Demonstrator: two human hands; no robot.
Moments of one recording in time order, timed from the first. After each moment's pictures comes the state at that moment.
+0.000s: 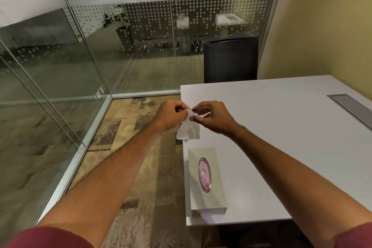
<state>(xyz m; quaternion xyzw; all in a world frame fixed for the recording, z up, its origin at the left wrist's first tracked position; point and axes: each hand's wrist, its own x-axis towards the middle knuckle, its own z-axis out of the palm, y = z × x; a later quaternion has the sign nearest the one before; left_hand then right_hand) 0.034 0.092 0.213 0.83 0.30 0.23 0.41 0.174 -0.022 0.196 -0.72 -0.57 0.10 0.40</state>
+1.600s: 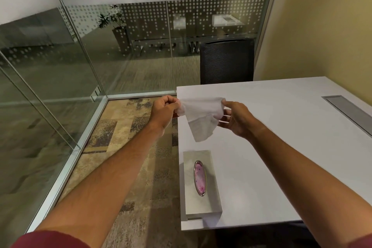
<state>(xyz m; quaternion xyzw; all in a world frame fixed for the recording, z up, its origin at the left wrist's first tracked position) 0.052 0.095 0.210 0.63 0.33 0.34 0.61 0.221 -0.057 0.210 -0.58 -0.14 0.44 0.67</state>
